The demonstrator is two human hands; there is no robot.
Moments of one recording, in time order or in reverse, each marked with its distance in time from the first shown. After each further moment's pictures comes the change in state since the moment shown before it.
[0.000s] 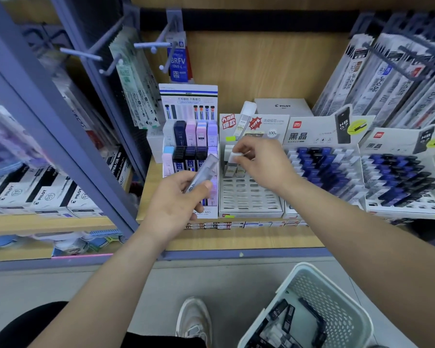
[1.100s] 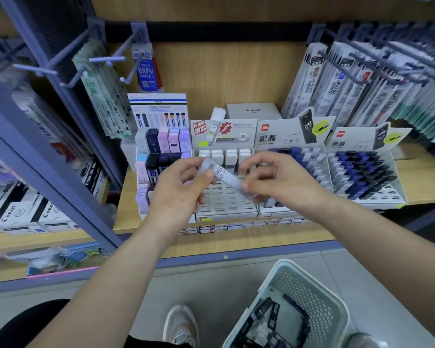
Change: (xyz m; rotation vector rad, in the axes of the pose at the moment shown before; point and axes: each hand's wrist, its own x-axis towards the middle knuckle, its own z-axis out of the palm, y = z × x) left_hand -0.001 0.034 0.045 -0.205 -0.048 0.101; right_hand -0.078 -0.024 -0.083 0.648 -0.194 0.356
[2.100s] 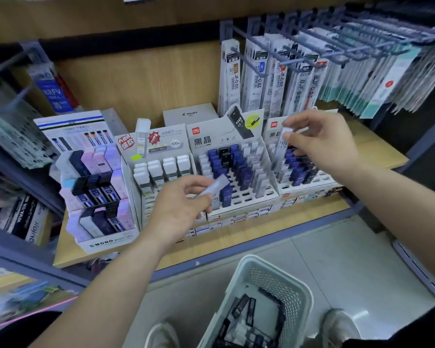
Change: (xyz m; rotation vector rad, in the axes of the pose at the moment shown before) left_hand 0.006 -0.003 0.106 0.289 -0.221 -0.045; right_hand -0.043 0.031 -0.171 -0.277 0.608 -0.170
